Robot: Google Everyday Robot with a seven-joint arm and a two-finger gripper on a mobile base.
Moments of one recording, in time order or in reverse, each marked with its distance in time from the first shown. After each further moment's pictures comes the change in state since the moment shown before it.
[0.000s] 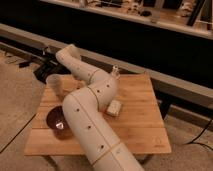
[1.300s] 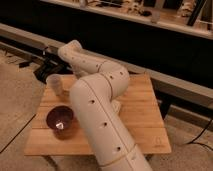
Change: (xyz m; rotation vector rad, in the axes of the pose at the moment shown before) arm 0.043 0.032 -0.023 -0.018 -0.064 -0.127
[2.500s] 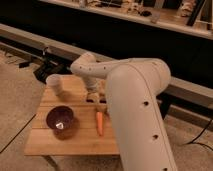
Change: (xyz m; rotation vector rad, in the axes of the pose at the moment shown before) arm 0.075 0.062 0.032 0.077 -0.087 0.051
